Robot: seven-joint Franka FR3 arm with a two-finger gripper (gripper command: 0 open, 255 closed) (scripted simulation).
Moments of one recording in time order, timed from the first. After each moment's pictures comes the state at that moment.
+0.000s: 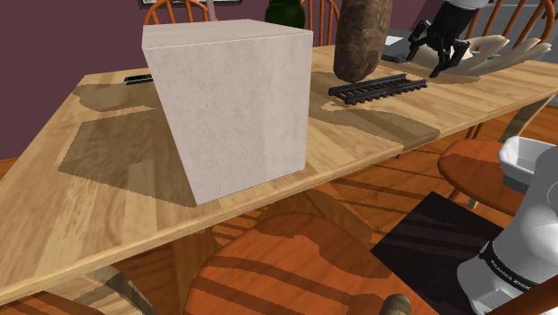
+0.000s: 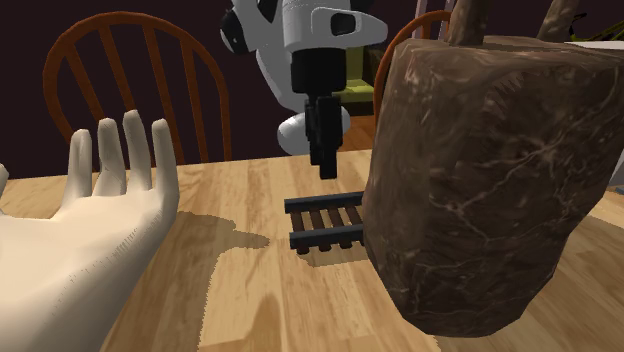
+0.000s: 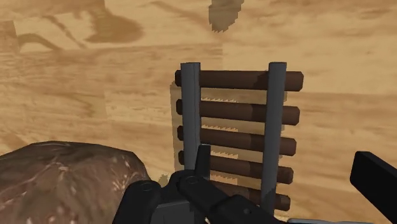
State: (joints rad) arm 0.41 -0.80 -0.56 -2.32 -0.47 1.90 -1.32
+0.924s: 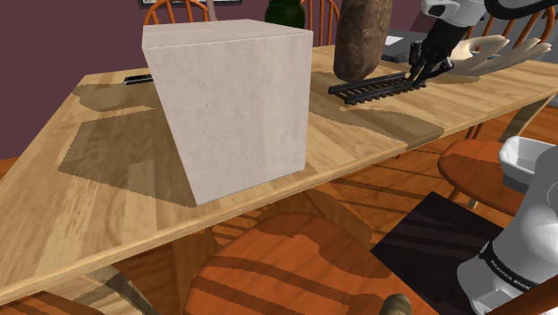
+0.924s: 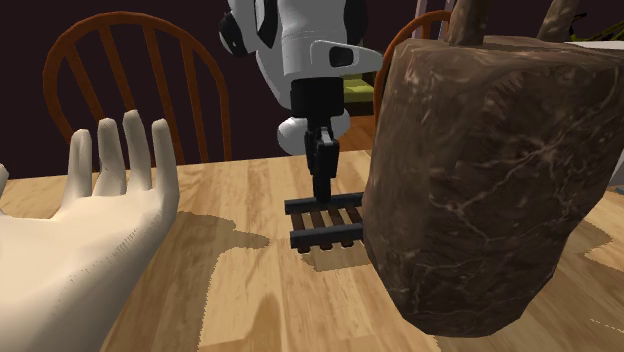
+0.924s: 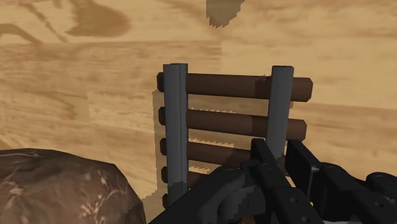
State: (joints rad) arm 0.40 -0.81 -0.60 -2.41 -0.50 2.00 -1.34
